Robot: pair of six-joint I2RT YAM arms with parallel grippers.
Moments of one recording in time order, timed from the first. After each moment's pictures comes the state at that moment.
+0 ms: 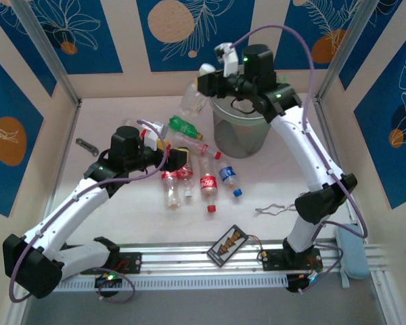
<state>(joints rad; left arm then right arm) -0.52 1.10 0.97 -0.30 0.37 -0.25 0.46 1.72 2.10 -0.68 -0.38 0.23</state>
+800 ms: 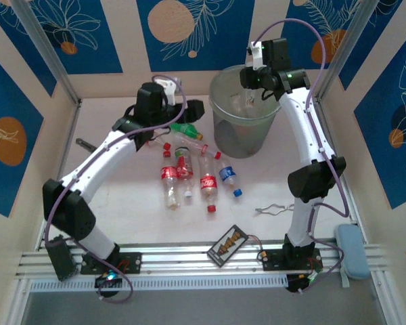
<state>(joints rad) -0.52 1.62 1.55 -0.29 0.24 -0.47 0.26 1.95 2.27 -0.97 0.03 -0.02</state>
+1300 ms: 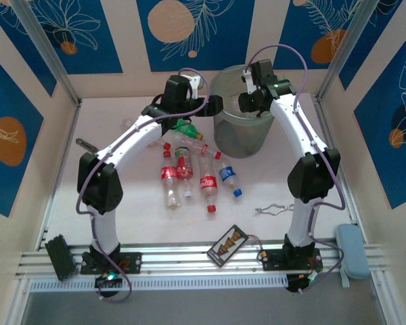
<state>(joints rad) -0.56 1.94 1.81 -0.32 0.28 -0.47 0.26 1.95 2.01 -0.97 0.07 -0.03</state>
